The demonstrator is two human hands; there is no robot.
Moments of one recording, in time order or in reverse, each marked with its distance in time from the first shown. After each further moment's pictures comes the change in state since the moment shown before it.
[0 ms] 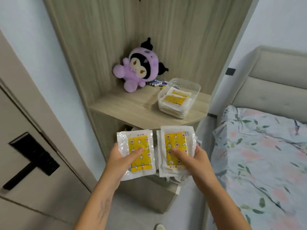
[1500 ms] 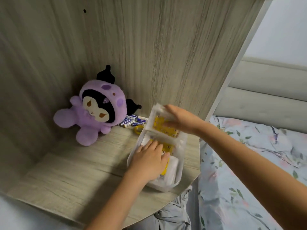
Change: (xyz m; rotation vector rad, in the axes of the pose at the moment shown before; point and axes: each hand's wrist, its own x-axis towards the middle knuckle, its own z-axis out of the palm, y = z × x) left_hand 0.260 0.069 0.185 1.424 -0.481 0.442; right_hand 0.356 -0.139 -0.076 -1.319 -0.225 -0.425
